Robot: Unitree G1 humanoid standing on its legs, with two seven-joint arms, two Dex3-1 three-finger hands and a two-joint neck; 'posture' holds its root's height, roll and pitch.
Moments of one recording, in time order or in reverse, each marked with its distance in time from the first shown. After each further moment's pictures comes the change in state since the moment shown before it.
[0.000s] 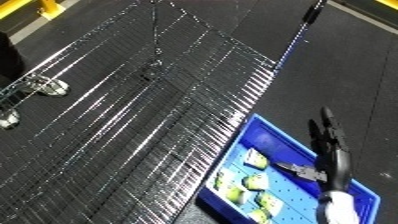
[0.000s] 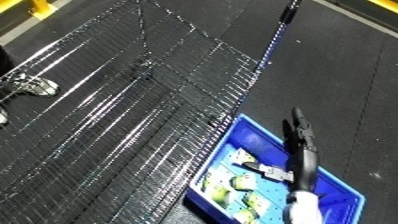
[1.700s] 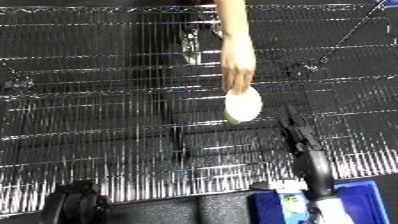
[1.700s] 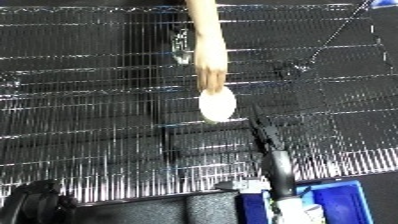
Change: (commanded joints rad) left arm -0.099 0.058 0.005 -0.069 0.029 0.076 0.035; right arm -0.225 0.146 0.379 -0.073 -0.124 0.163 0.185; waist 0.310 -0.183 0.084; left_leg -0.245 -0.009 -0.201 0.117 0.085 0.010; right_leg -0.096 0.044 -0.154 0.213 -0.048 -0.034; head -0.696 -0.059
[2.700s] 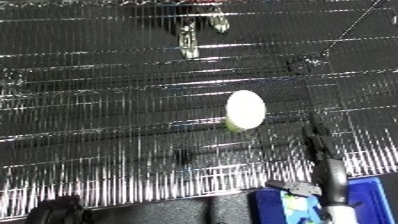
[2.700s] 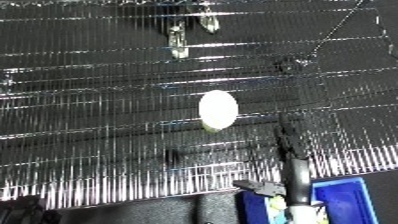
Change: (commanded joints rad) left arm 0.022 0.064 0.017 -0.017 0.029 -0.005 0.005; right arm -0.094 -0.067 -0.010 0.186 0.007 -0.049 -0.127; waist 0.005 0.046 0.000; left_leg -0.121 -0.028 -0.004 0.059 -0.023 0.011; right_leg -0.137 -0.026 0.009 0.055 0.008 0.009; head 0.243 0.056
